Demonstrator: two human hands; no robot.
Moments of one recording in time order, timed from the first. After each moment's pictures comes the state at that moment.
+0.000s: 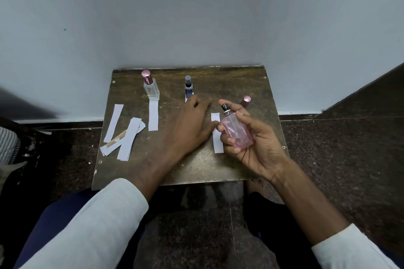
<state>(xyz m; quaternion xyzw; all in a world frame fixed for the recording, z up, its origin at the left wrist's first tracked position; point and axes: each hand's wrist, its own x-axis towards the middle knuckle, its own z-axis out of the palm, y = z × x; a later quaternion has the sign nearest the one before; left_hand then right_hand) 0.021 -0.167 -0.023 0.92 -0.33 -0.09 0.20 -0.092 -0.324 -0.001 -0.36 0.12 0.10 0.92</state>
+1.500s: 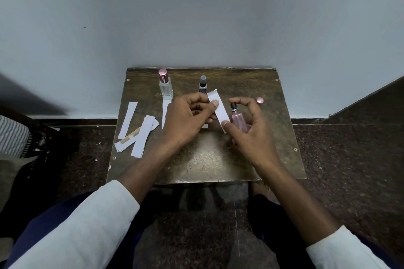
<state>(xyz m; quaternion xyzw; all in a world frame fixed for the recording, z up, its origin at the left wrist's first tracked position) 0.025 -0.138 -0.010 0.75 -0.12 -0.18 0.63 -0.081 -0.287 0.001 -0.78 0.18 -0.11 0.59</state>
